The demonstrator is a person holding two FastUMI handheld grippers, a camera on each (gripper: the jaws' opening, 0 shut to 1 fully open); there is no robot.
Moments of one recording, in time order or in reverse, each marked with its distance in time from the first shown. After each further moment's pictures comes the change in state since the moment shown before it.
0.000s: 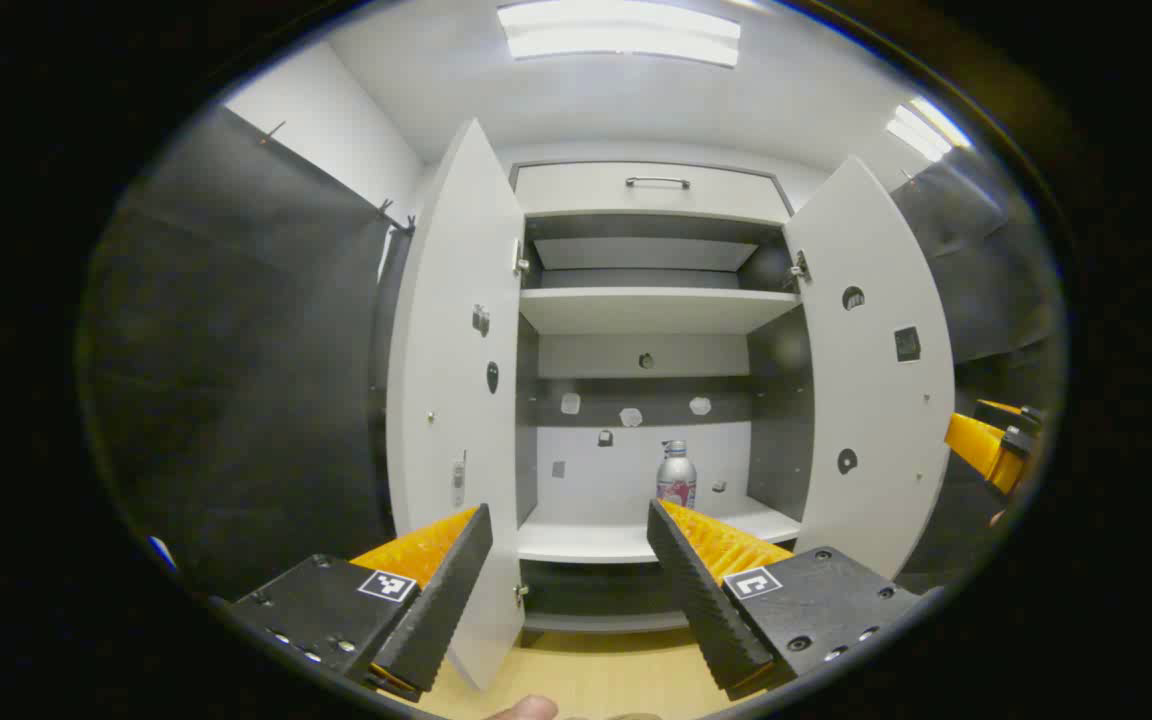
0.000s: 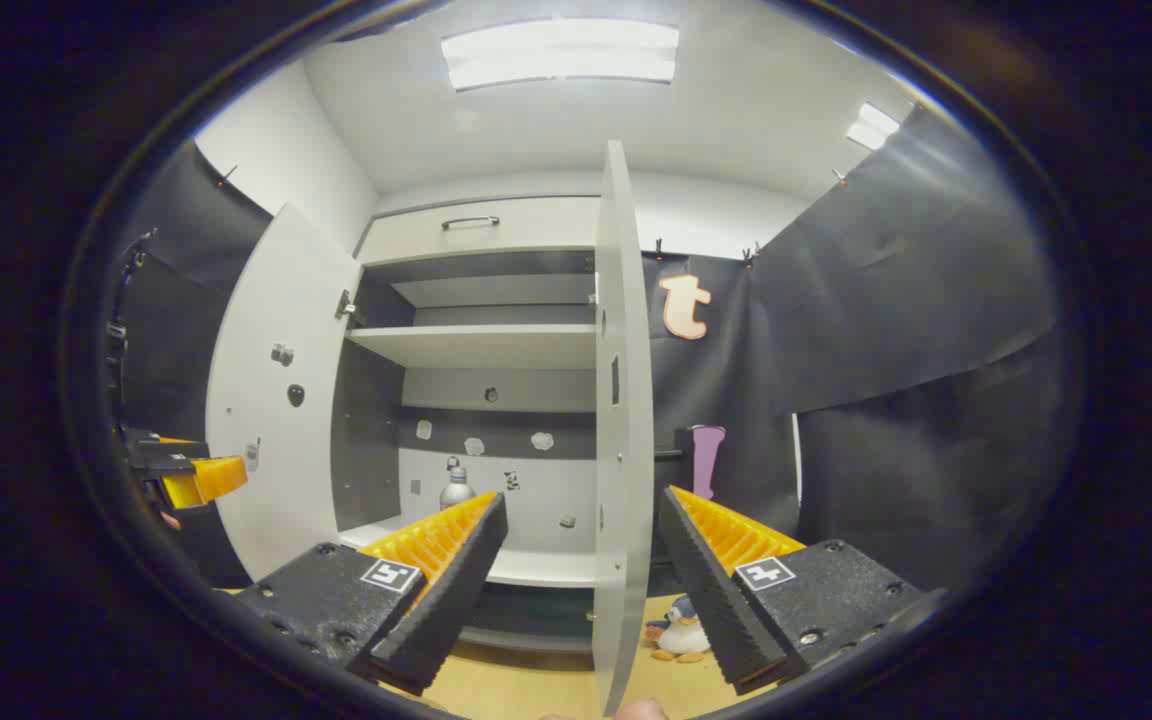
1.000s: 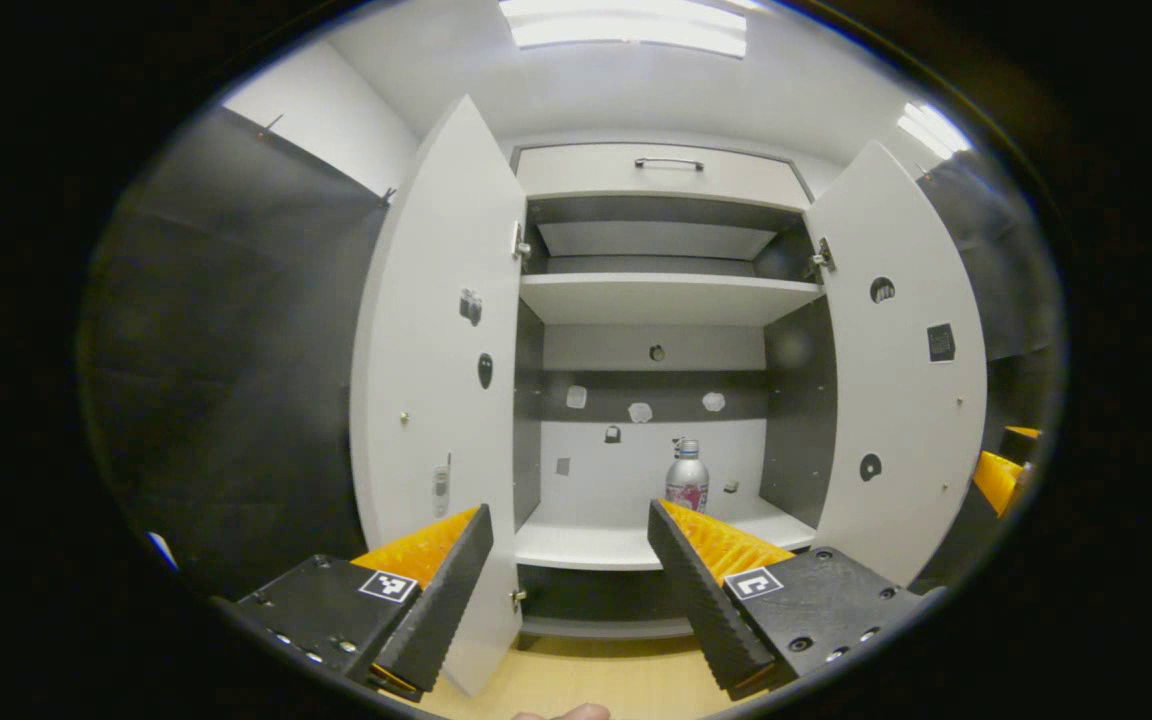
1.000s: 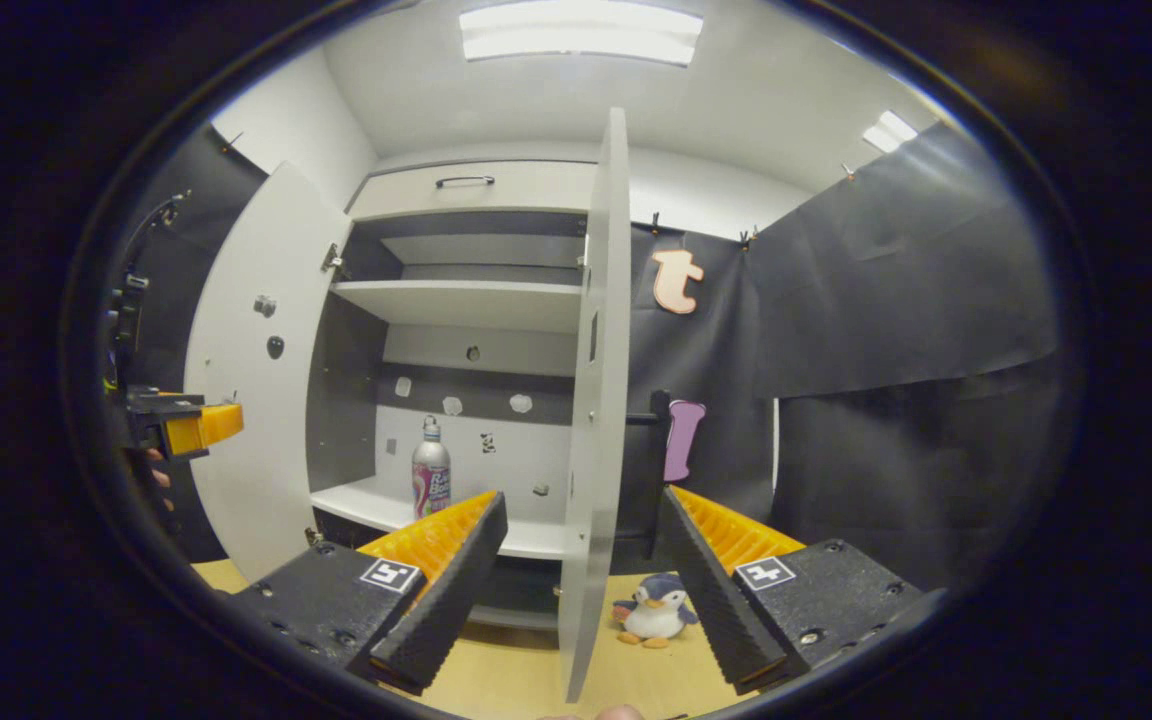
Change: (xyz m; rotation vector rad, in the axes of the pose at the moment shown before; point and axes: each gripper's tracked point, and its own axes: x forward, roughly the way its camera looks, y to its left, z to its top) left arm 0.045 -0.031 -0.010 -0.035 0.060 -0.054; right arm -0.003 -0.027 -0.025 -0.086 0.105 -0.059
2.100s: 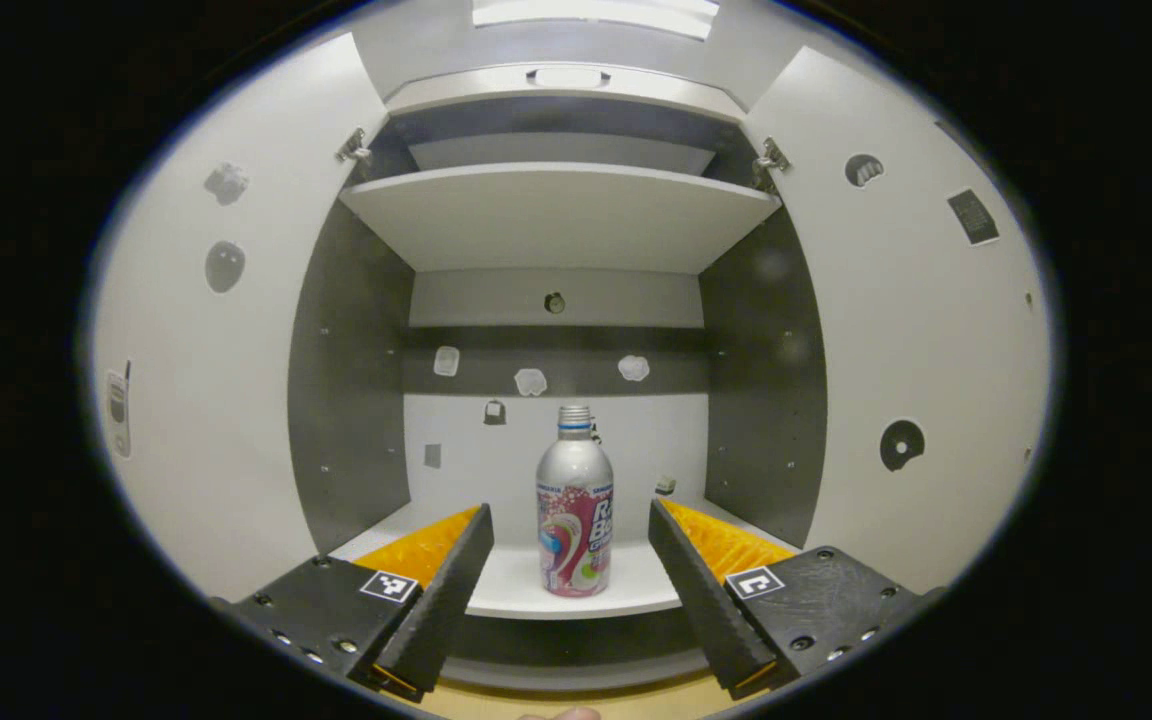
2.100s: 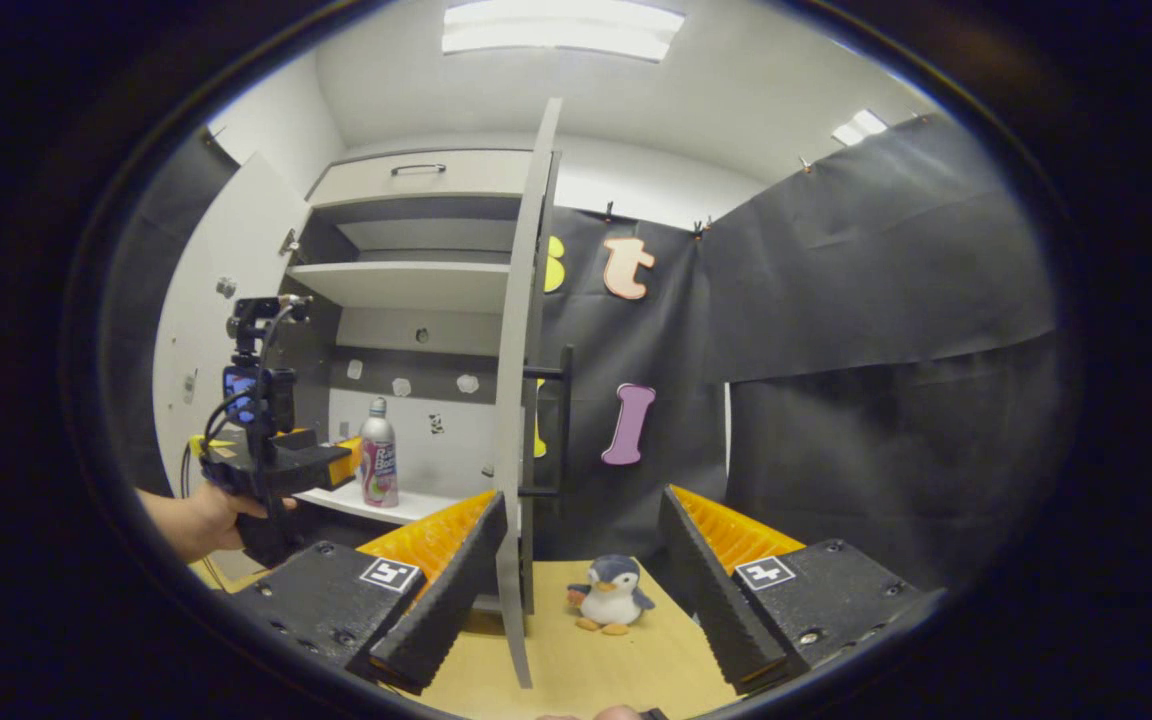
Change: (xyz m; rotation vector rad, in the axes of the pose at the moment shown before) left arm 0.171 -0.118 -0.074 0.018 0.003 -0.165; right arm -0.014 -0.046 -0.027 0.045 0.014 -0.117
